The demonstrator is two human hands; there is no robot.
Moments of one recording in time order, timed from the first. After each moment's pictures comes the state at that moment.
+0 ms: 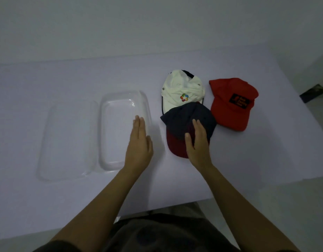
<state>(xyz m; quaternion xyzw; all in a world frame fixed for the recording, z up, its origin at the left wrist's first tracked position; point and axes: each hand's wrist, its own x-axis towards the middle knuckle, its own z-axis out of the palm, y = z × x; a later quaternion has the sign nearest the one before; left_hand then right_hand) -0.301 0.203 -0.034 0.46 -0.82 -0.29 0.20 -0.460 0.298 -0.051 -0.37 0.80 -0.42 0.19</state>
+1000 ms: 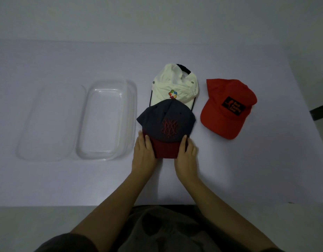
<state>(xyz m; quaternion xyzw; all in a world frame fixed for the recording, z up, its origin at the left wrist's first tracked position) -0.391 0.274 -0.093 0.55 -0.78 -0.31 0.05 -0.512 0.341 -0.111 -0.46 0.85 -0.16 0.18</state>
